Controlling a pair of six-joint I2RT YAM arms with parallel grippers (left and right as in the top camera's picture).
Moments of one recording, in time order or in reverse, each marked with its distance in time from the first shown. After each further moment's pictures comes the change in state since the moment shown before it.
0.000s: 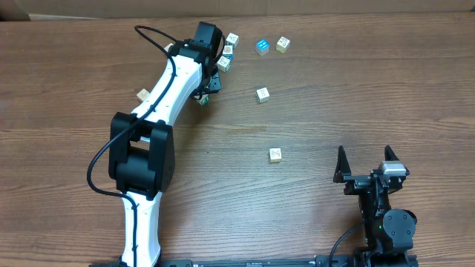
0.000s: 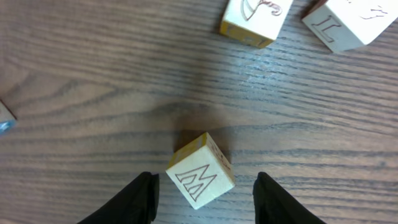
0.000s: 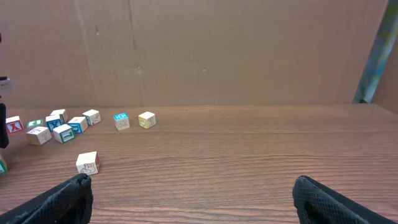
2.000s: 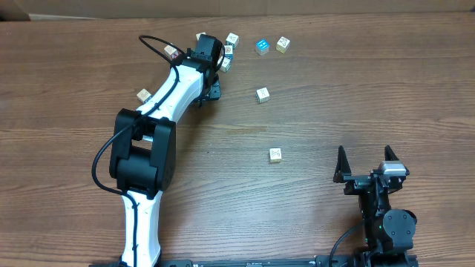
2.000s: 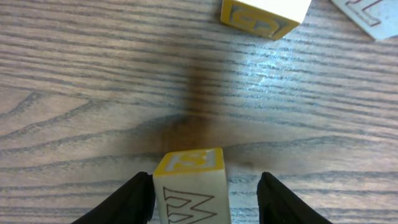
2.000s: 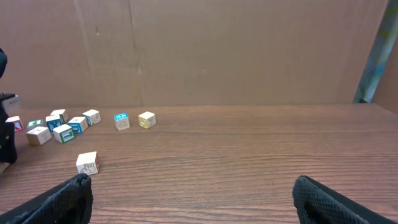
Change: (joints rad) left arm 0.000 0.009 -0.137 0.182 -0.014 0.067; right arm 0.000 0.000 0.000 0.000 0.000 0.000
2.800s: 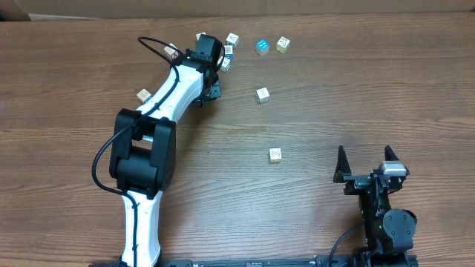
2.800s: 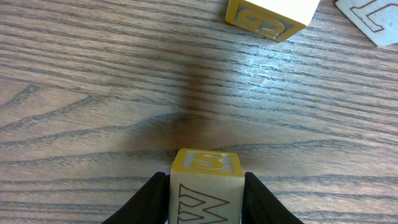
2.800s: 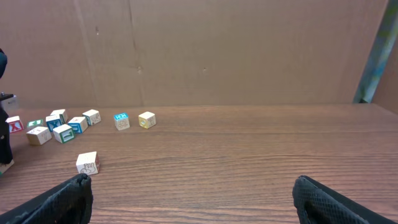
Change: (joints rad) left arm 0.000 0.000 0.000 -0.005 0.005 -0.041; right arm 0.000 0.000 0.000 0.000 0.000 0.000
